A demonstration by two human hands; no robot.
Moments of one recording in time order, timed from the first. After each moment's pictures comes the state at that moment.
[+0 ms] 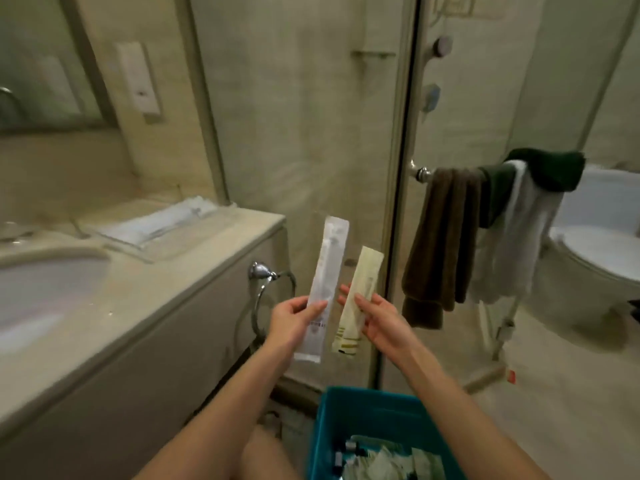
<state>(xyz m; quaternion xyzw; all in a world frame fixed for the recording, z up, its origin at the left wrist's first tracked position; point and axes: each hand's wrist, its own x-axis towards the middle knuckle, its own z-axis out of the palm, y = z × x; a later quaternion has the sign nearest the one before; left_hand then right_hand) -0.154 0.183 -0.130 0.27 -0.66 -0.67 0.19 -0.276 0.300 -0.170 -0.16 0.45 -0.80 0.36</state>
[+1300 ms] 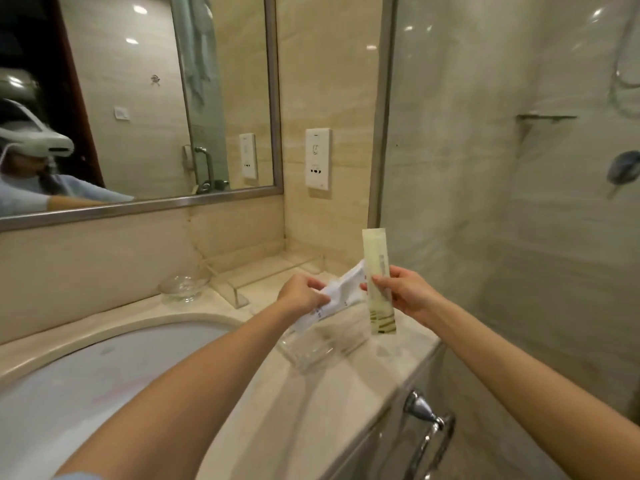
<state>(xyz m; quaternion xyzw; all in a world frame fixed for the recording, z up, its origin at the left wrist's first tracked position) -0.158 -0.149 -0.005 0.41 -0.79 -0.41 0.22 -0.329 -0.038 -0.004 -0.35 0.57 -0.63 0.39</state>
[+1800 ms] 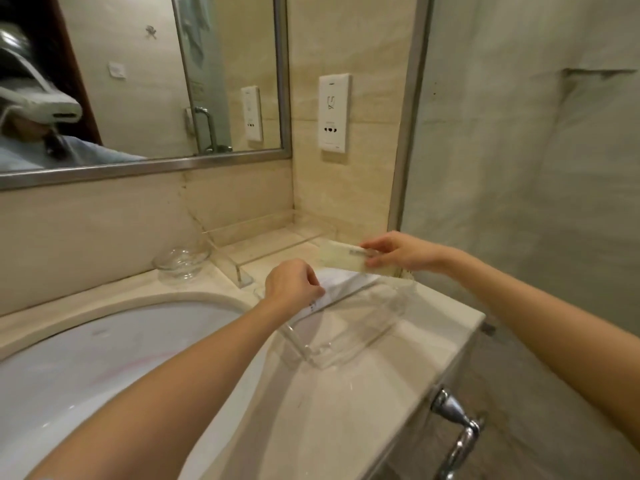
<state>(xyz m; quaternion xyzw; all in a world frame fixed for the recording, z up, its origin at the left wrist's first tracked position) -0.157 -0.193 -0.038 0.47 -0.85 -0.16 0.20 -0.359 -0.109 0.007 -0.66 0.67 -0.25 0.24</state>
